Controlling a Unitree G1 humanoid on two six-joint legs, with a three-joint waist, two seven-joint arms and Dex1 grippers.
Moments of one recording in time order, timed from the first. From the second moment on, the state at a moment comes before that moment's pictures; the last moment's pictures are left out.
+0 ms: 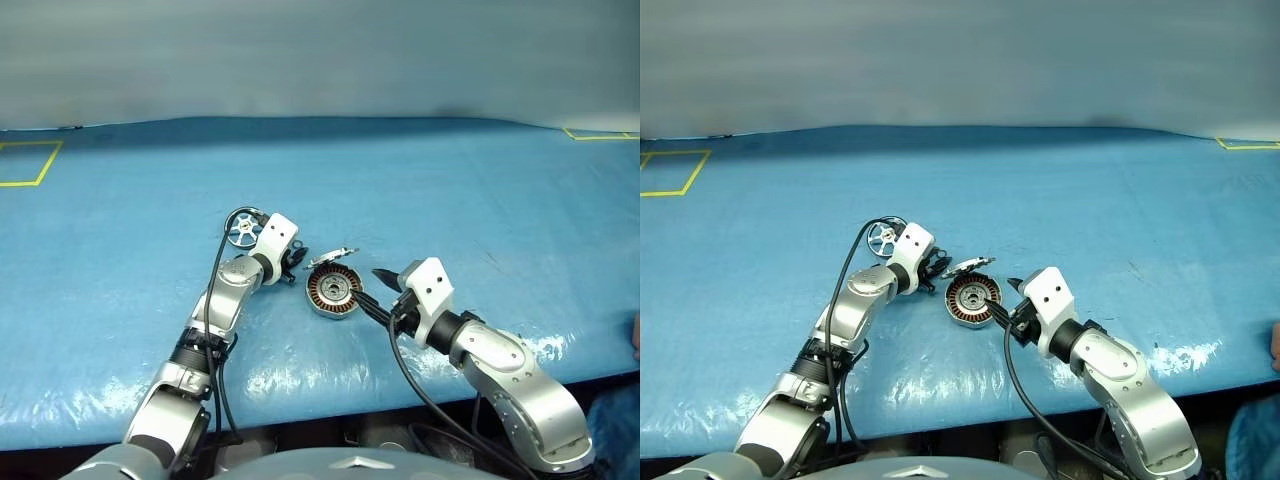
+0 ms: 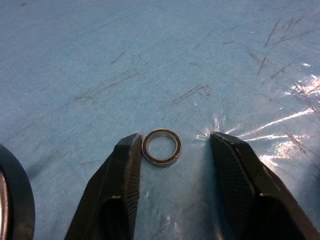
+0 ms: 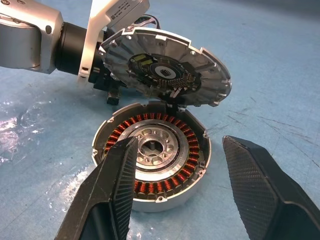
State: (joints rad) left arm -0.43 0.19 -0.21 0.26 0.03 0.43 -0.45; right arm 0.14 -0.46 0.11 -0.69 0.31 0.64 0.44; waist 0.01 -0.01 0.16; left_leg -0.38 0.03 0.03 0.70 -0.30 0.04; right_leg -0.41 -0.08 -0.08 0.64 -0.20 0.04
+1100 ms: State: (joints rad) left arm -0.18 0.47 -0.13 -0.03 -0.29 0.09 -0.89; right arm 0.14 -0.53 0.06 -0.72 0.34 0.64 0.50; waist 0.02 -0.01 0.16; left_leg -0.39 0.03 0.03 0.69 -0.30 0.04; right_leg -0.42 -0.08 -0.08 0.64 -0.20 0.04
